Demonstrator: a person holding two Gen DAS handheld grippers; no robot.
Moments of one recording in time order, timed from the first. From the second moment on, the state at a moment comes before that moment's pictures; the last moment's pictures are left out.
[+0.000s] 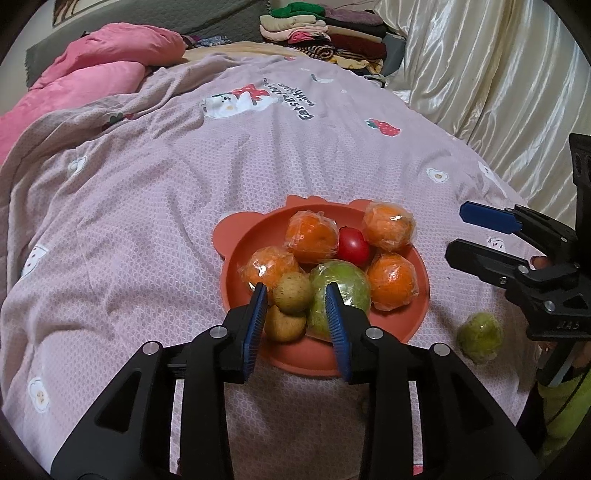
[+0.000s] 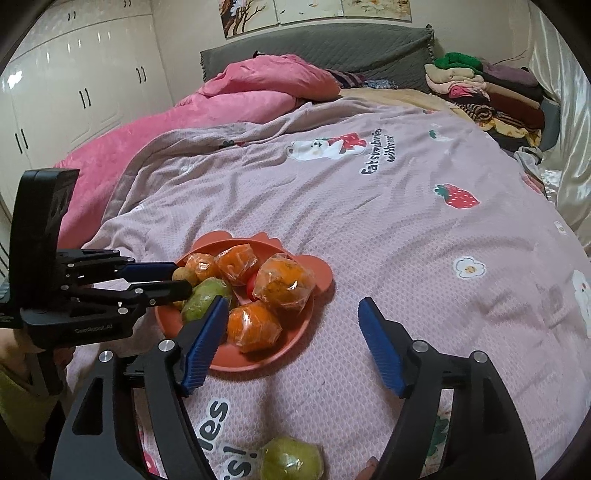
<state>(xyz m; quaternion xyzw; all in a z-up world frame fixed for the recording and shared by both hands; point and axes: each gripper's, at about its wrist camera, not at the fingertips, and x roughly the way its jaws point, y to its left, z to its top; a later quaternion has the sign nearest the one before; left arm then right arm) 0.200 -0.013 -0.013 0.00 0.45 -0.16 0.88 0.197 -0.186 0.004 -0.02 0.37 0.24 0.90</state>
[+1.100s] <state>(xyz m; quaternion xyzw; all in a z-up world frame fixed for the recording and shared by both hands) 0.163 -0.020 0.032 0.00 0.40 -0.15 0.91 0.152 -0.220 0.023 -0.01 0.34 0.21 0.92</state>
